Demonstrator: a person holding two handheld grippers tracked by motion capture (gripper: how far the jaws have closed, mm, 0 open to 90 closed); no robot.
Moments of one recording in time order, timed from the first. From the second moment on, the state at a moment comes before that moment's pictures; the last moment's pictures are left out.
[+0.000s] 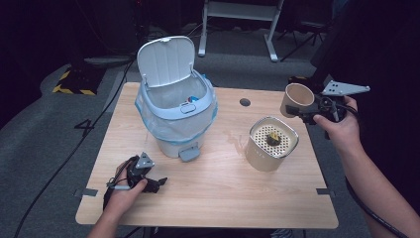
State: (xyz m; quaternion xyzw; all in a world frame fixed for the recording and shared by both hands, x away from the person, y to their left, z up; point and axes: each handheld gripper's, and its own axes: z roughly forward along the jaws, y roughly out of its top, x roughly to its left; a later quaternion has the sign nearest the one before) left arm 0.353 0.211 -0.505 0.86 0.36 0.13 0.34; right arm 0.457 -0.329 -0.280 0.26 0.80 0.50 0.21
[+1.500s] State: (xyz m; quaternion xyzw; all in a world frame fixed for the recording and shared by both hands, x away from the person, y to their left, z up) left arm 0.355 0.210 -0.505 0.86 0.35 0.13 0.34; right arm 0.516 -0.208 -0.214 0.15 0.81 0.55 0.16
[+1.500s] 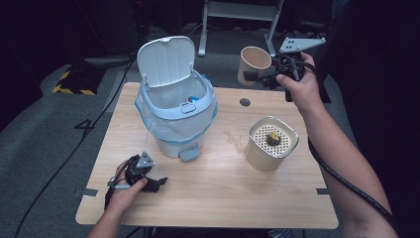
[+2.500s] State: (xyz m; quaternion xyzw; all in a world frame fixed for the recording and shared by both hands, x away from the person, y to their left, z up) left arm 0.356 0.208 -0.505 0.86 0.36 0.13 0.34; right arm 0.537 -0.099 -0.240 0.10 0.82 0.56 0.09
